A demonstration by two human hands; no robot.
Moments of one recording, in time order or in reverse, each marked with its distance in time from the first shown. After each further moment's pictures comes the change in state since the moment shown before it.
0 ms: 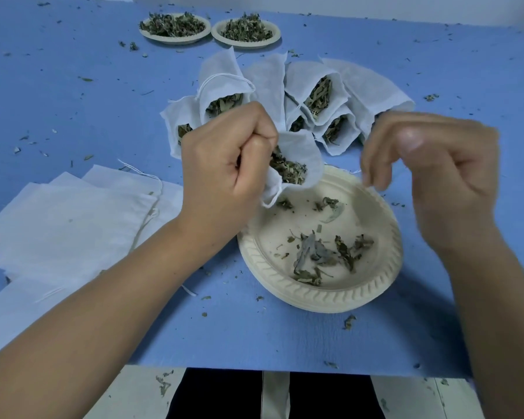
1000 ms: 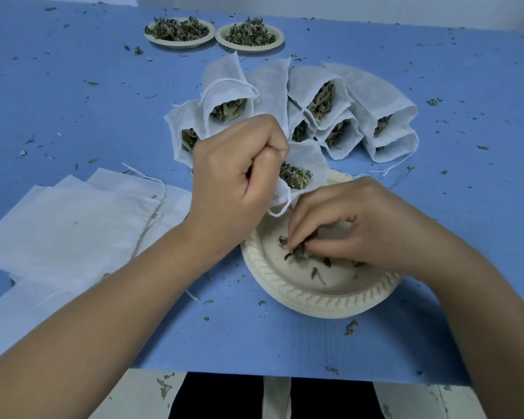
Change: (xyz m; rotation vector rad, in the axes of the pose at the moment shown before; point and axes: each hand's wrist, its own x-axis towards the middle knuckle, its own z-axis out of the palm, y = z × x) left_hand -0.002 0.000 0.000 0.040 -0.059 0.017; right_hand 0.000 0.000 0.022 -0.045 -0.550 0.233
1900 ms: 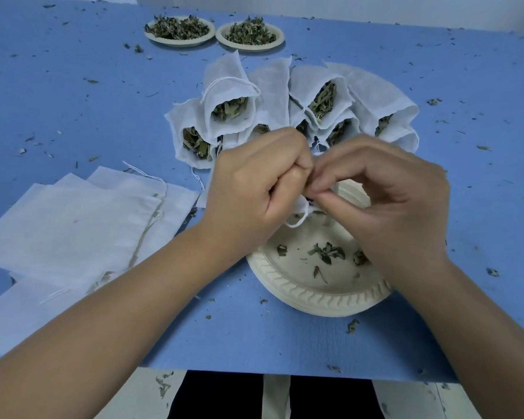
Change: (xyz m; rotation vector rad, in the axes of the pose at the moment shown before) left_hand -0.003 0.006 0.007 0.026 -0.061 0.142; right_hand 0.003 -0.006 0.017 -0.091 0.685 -0.225
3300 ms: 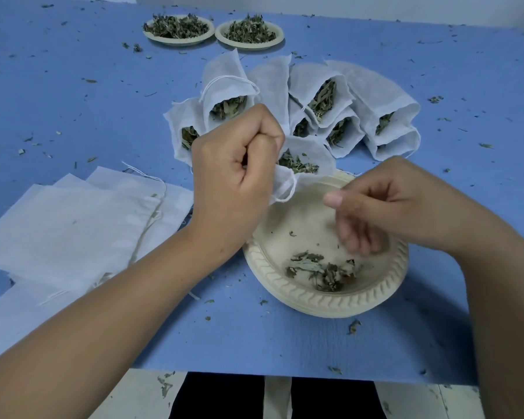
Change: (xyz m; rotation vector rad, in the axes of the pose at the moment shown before) left_hand 0.000 -0.004 -0.002 -0.147 0.143 -0.299; right_hand 0.011 0.015 -0.038 0.270 -0.636 0.679
